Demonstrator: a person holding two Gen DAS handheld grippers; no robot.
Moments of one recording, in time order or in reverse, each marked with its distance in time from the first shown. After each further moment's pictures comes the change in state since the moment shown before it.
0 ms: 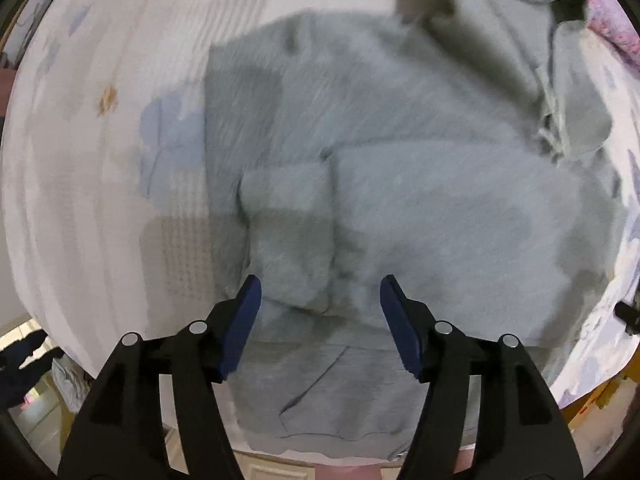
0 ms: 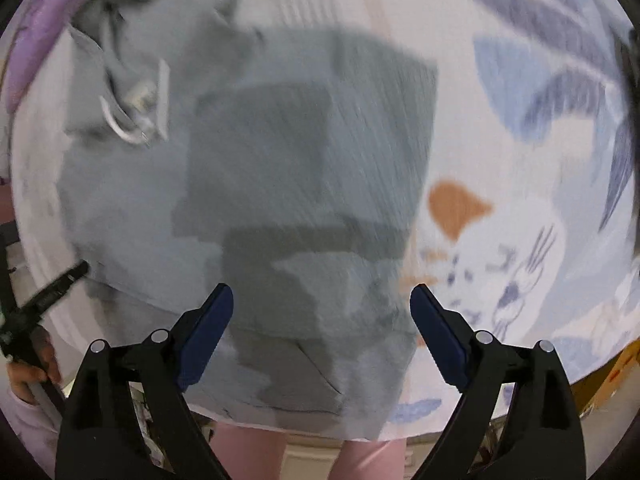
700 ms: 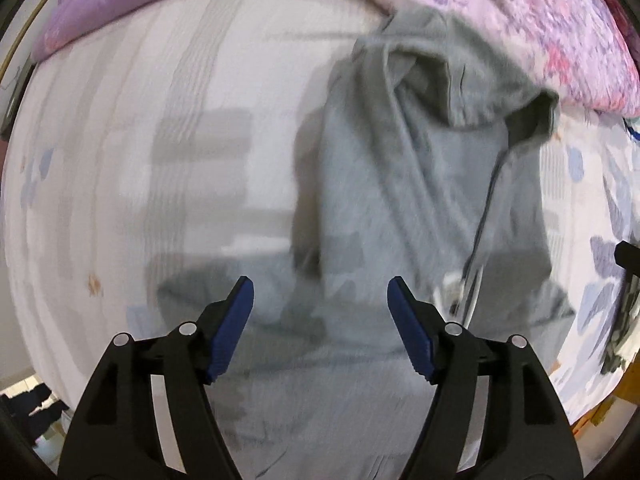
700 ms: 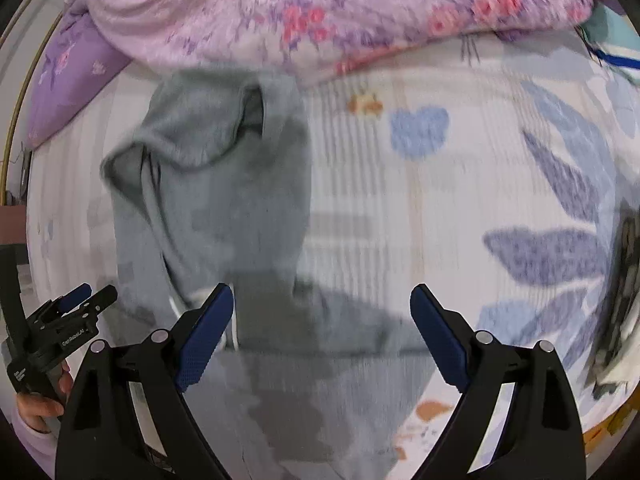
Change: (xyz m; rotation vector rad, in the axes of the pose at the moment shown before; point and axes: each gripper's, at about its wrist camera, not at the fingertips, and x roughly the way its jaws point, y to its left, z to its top) left arm -0.074 -0.068 0.152 0.075 -0.148 -0.037; right arm -0.094 0.025 0.181 -0.090 -0.199 -0.018
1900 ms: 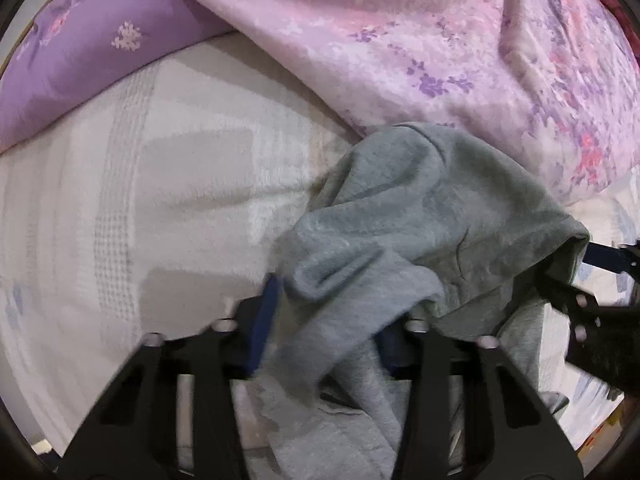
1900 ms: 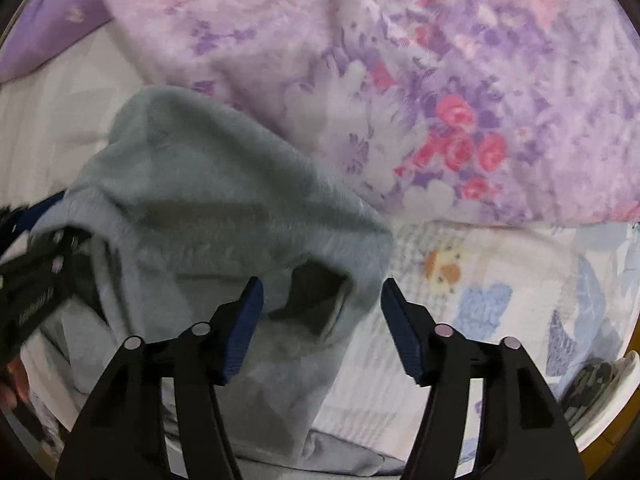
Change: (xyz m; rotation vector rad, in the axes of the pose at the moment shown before) left arm 0.052 -0.046 0.152 0.130 -0.104 -0.026; right arm 0.076 0.089 0.112 -0.303 0.046 -0.196
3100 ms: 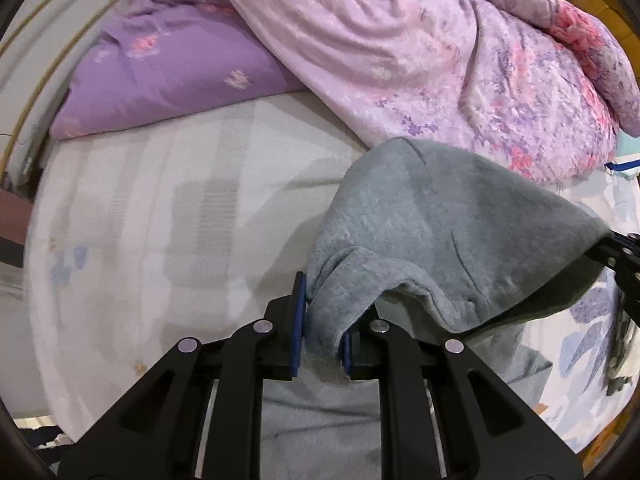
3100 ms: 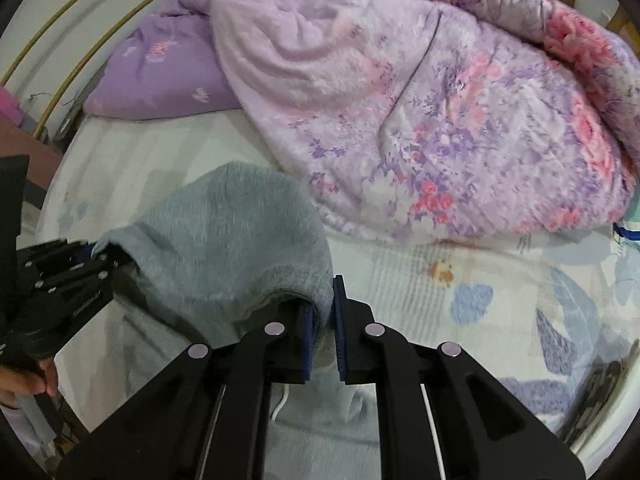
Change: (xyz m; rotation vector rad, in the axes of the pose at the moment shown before) left arm -0.169 0.014 -0.105 -0.071 -0.180 0.077; right arm -0.156 0.027 -0.101 -0.025 -0.370 0.171
